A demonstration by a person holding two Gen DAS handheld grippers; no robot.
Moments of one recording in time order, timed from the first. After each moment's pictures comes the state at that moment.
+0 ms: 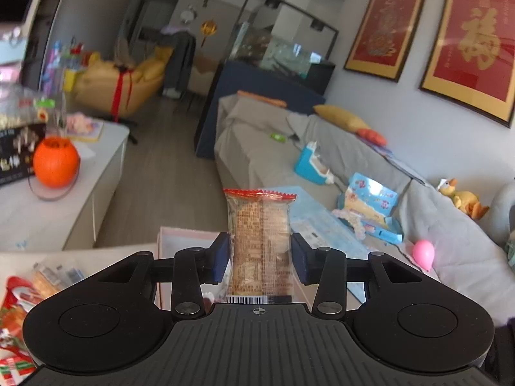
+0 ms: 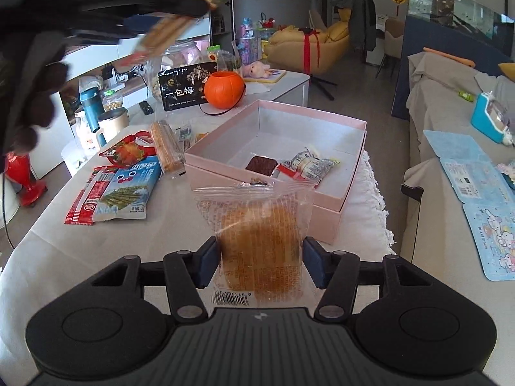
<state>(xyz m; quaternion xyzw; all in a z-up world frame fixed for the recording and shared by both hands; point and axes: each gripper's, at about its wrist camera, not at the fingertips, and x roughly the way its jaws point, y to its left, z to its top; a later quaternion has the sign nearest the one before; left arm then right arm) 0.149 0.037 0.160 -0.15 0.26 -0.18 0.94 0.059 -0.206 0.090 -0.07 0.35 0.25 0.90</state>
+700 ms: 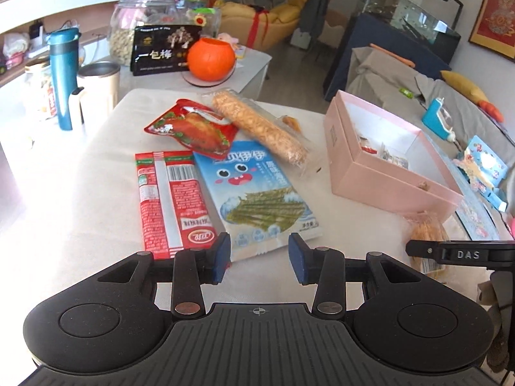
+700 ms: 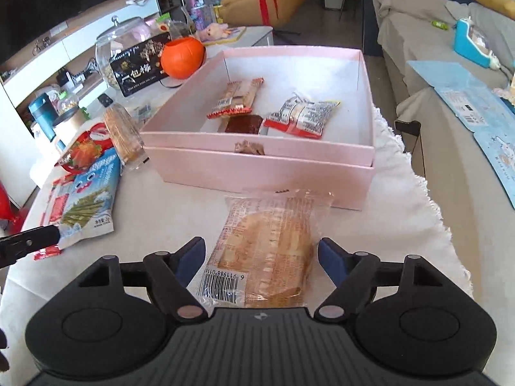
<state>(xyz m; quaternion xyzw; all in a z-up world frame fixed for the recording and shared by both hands) 0.003 0.118 0.043 -0.15 0.37 0.04 0.92 0.109 -0.166 0.034 -0.01 0.44 0.17 0.88</state>
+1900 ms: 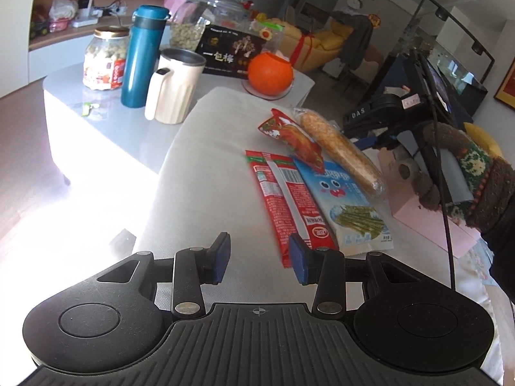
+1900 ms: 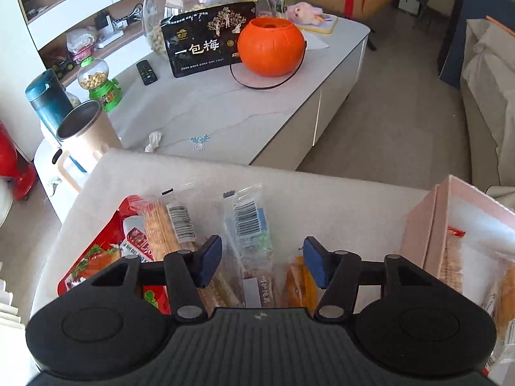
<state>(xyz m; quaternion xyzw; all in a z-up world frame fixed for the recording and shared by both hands) -0.055 0.208 0.028 -0.24 0.33 0.09 0.91 0.272 0.072 0.044 -0.10 0.47 0.26 0.83</state>
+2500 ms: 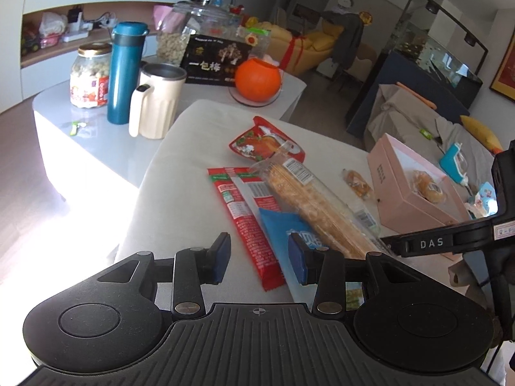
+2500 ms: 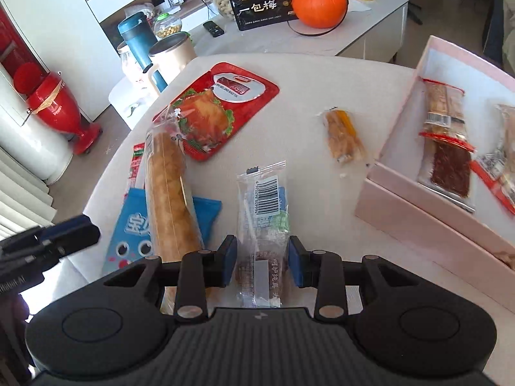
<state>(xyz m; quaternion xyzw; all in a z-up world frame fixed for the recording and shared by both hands) -0.038 0.184 0.052 -0.21 0.33 0.08 0.92 0.139 -0.024 0.041 -0.09 0.50 0.35 0.79</state>
